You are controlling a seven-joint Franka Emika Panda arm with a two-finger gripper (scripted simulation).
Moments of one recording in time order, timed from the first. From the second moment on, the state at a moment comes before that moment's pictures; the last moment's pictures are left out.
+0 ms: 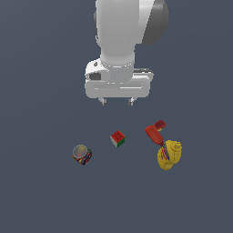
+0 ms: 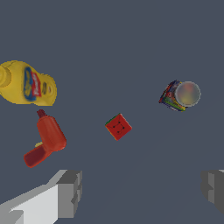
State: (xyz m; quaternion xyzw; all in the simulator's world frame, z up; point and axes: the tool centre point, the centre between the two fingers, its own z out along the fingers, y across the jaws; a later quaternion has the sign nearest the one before) arm -0.004 0.004 0.302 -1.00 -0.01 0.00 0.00
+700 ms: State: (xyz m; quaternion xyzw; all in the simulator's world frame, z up) arm -0.004 0.018 0.296 -1.00 -0.02 0.01 0.00
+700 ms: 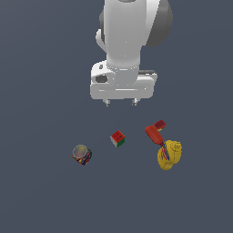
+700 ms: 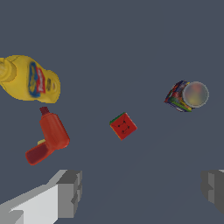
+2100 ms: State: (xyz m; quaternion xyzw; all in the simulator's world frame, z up) arm 0.012 0.180 0.110 -0.96 -0.27 0.04 -0.07
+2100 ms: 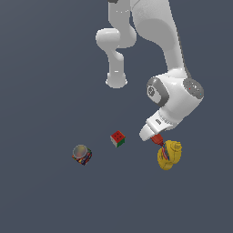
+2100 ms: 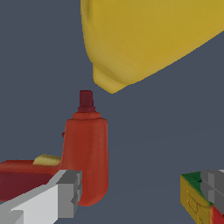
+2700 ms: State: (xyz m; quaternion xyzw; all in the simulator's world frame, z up) arm -0.004 0.227 0.058 -0.94 -0.34 0.05 -0.07
